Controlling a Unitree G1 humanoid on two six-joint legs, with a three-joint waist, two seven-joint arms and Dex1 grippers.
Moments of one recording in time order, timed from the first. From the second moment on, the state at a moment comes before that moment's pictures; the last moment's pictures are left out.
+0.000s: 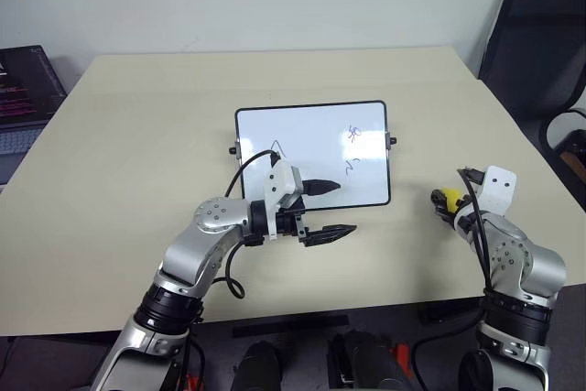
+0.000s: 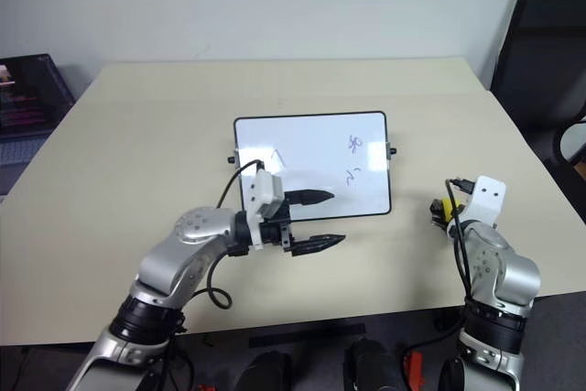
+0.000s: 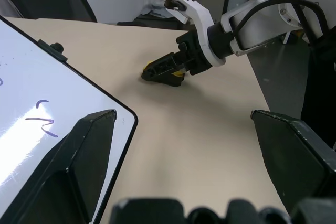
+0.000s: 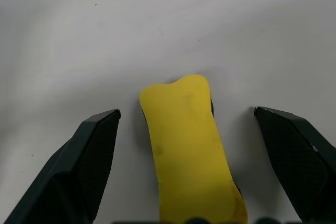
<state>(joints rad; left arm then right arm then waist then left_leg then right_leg) -0.41 0.44 -0.23 -0.19 -0.41 0.38 -0.95 -0.37 -0.17 -0.45 -0.22 0.30 1.08 -0.09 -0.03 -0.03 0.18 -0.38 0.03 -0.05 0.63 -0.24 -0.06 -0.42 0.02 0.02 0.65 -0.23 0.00</state>
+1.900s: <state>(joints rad) -0.42 0.42 -0.23 -0.16 -0.39 0.36 -0.97 -0.30 -0.25 -0.28 -0.28 0.24 0.93 0.00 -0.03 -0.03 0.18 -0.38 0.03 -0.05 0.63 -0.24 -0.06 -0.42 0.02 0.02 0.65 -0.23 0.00</state>
